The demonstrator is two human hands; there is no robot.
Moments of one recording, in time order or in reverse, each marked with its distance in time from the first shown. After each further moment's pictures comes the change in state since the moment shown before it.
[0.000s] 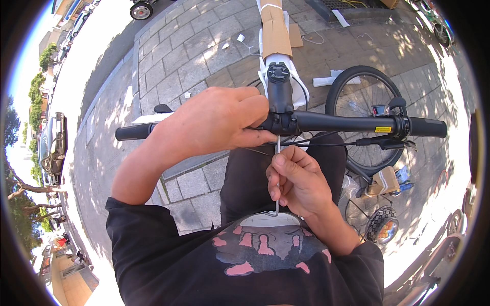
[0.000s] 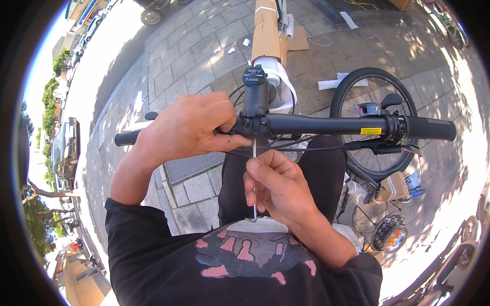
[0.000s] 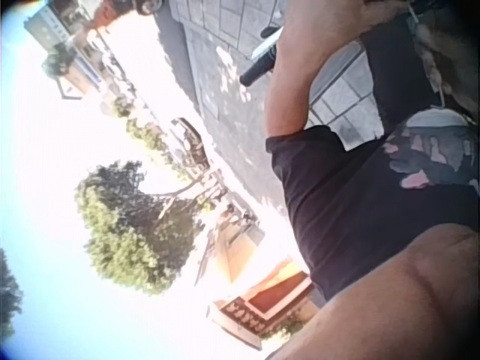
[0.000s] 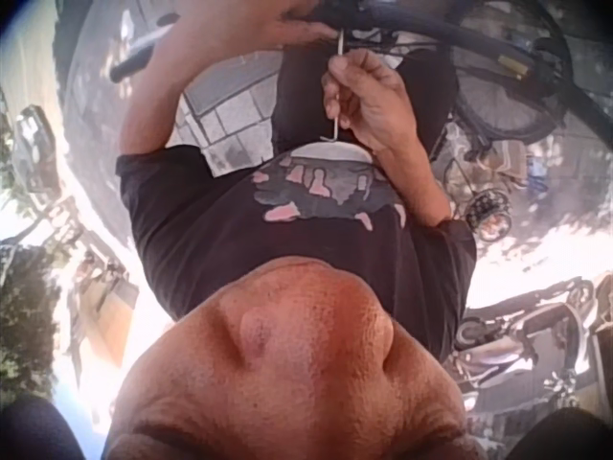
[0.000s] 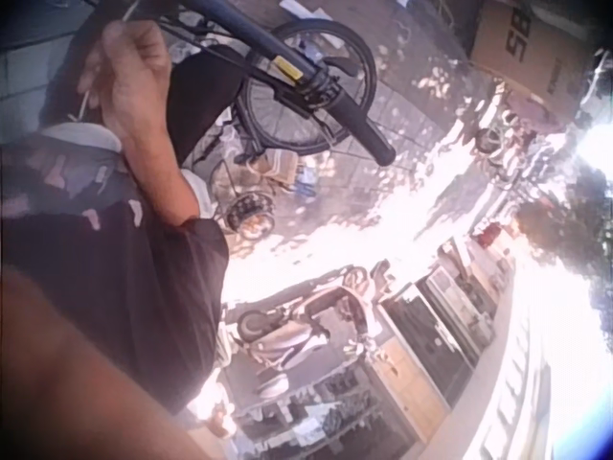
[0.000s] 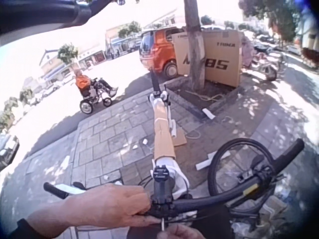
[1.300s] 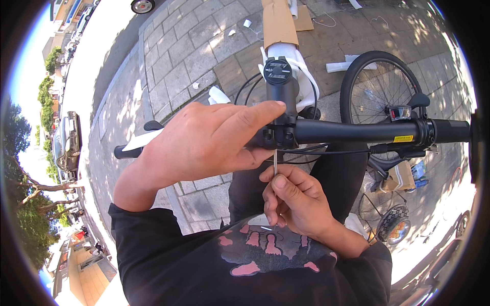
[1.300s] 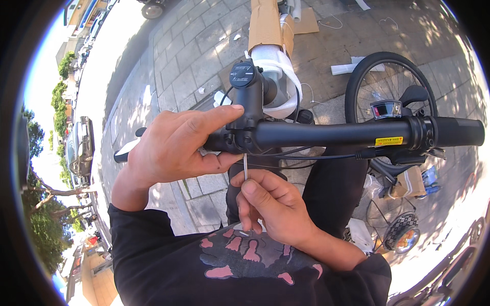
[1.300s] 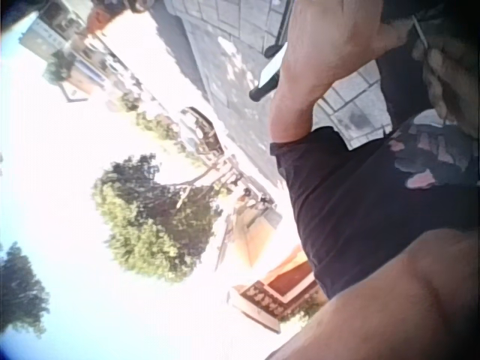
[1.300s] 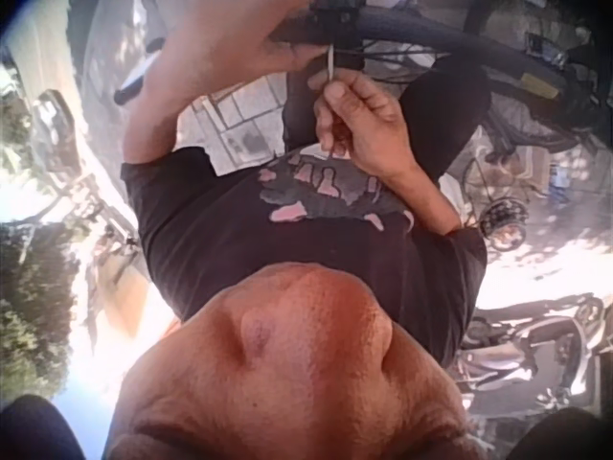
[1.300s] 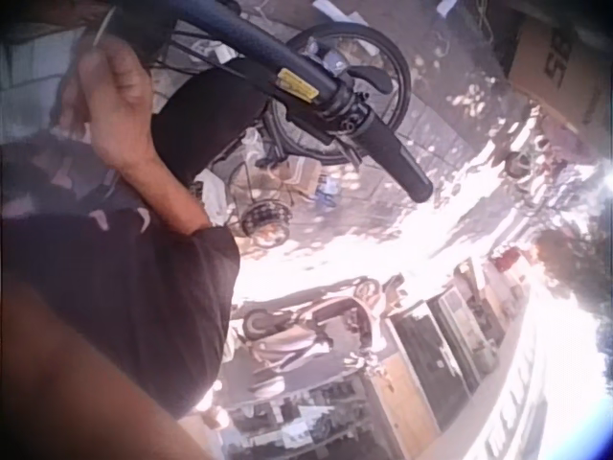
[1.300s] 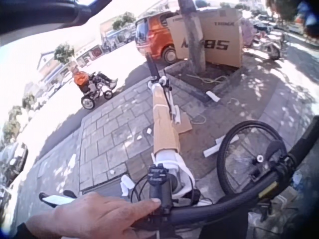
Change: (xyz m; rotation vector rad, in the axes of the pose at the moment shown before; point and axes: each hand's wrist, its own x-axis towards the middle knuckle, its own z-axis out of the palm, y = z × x) left_hand -0.004 0.003 0.005 0.054 0.058 0.070; right_hand -0.009 0.007 -0.006 -0.018 -0.136 0.098
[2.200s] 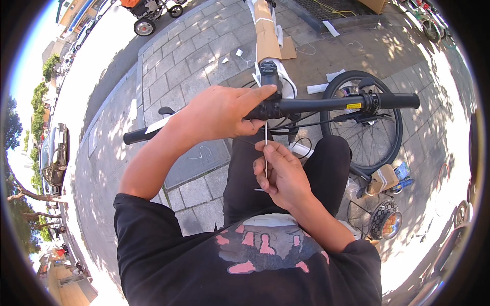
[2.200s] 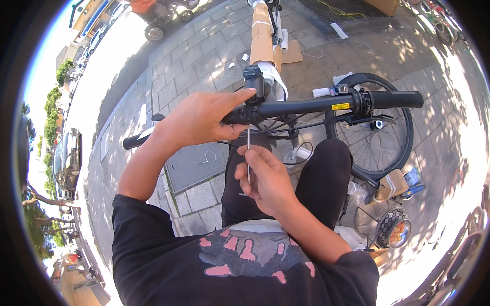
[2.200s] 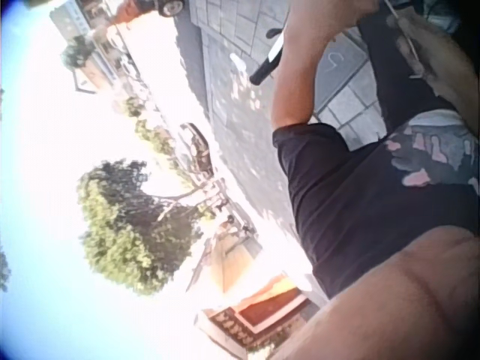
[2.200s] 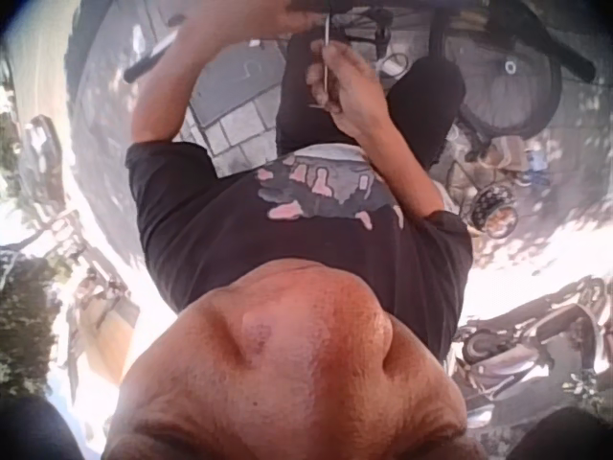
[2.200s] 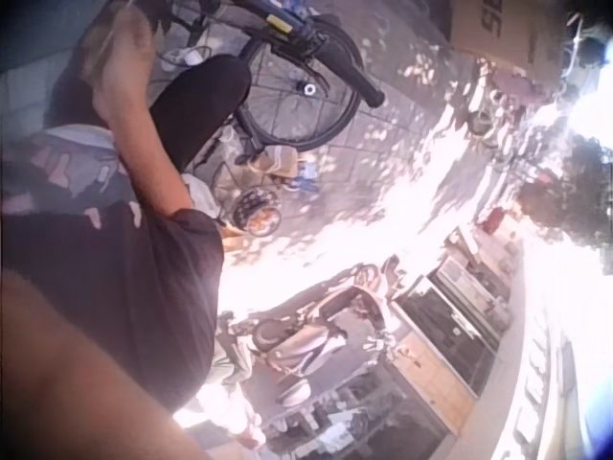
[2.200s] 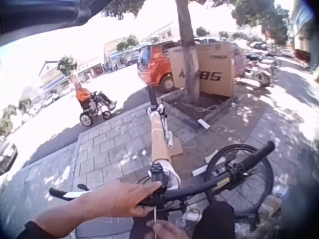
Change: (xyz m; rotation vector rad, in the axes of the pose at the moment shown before) left_hand -0.007 0.004 0.008 0.104 -0.037 -0.077; right_hand 0.007 0.028 0.016 -0.002 0.205 -0.147
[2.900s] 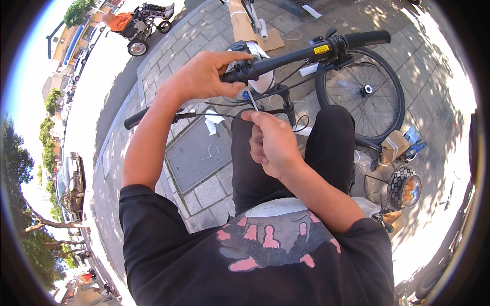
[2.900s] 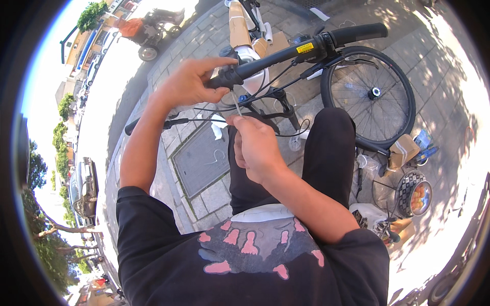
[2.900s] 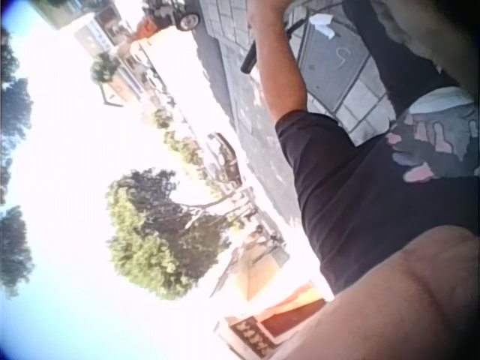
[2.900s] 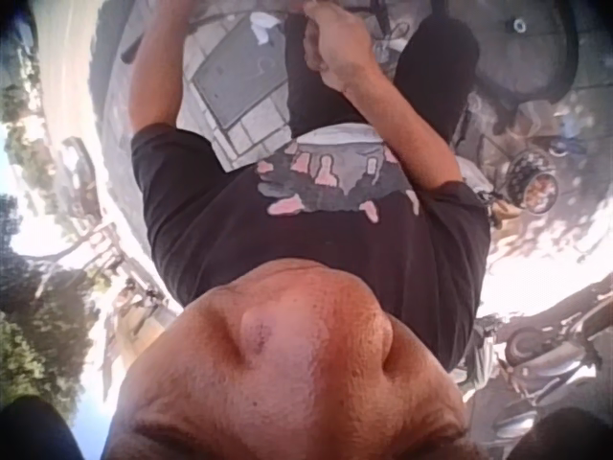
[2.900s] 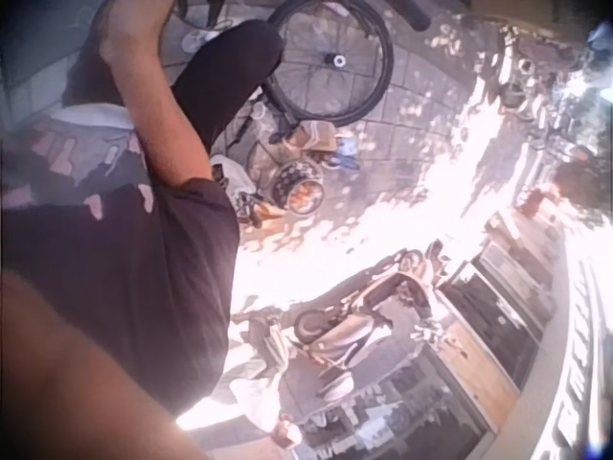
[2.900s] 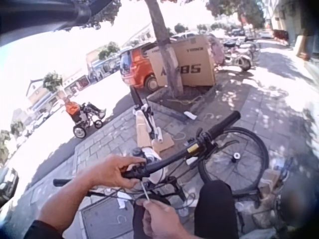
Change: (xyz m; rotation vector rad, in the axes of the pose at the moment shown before) left_hand 0.027 0.011 -0.022 -0.223 -0.133 -0.195; right_hand -0.010 0.009 0.013 -0.024 0.084 -0.185
